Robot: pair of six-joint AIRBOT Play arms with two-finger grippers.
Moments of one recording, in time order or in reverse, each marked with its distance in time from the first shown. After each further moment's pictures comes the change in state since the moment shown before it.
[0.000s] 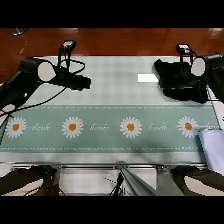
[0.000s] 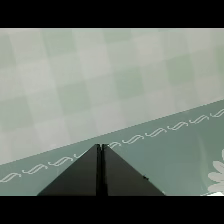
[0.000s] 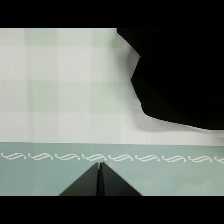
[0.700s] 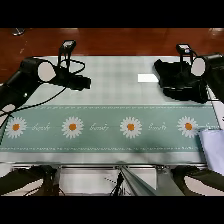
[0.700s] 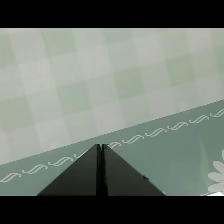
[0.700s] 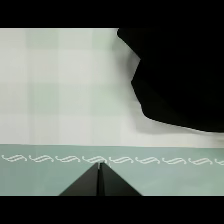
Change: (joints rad) left arm 0.000 0.000 0.000 0.000 0.000 0.000; right arm 0.000 0.000 0.000 0.000 -0.008 0.000
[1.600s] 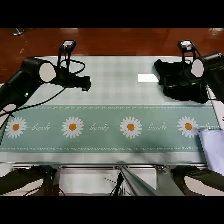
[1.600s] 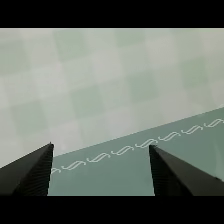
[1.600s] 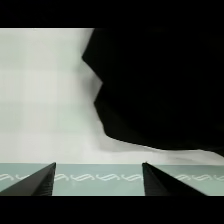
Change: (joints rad) left arm 0.003 -0.008 0.000 0.056 0.012 0.000; right arm 0.000 0.000 0.000 -0.154 -0.043 -0.014
